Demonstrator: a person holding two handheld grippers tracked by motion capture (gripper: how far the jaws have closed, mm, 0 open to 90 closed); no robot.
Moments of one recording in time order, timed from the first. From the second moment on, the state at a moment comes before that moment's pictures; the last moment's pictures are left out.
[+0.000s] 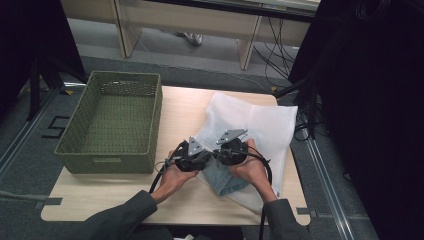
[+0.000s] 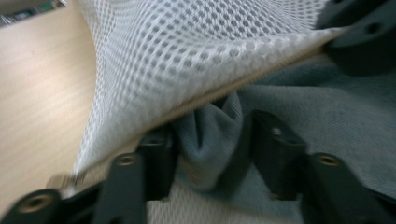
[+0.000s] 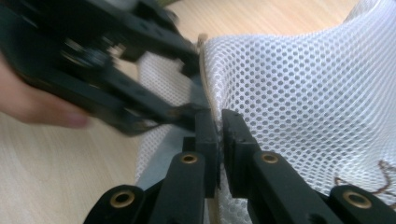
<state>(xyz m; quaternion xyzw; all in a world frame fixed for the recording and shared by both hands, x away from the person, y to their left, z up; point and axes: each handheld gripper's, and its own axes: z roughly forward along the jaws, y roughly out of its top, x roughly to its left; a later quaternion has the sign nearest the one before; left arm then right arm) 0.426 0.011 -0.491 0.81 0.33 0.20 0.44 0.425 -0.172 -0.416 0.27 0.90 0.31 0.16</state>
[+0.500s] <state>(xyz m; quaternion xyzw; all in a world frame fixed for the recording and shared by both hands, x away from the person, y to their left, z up) 0.415 -0.009 -0.513 0.83 0.32 0.19 0.43 0.418 -0.165 -0.418 0.25 0.91 0.31 0.14</state>
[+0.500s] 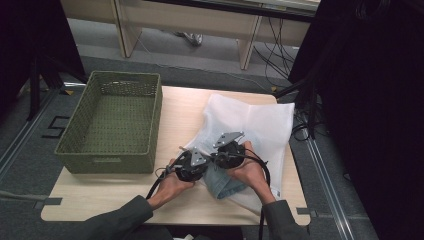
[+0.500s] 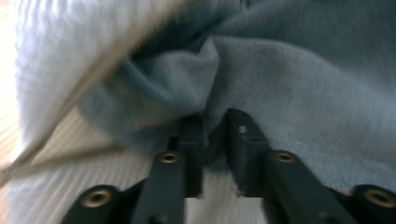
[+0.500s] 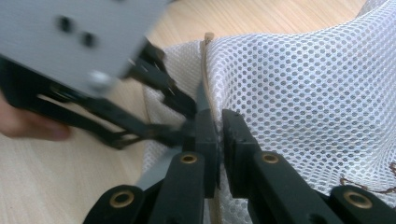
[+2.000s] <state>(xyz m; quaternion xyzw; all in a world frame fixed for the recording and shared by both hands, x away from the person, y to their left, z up) 0.380 -0.056 -0.508 0.89 0.21 0.15 0.37 0.380 -0.243 -0.442 0.29 0.91 0.22 0.20</state>
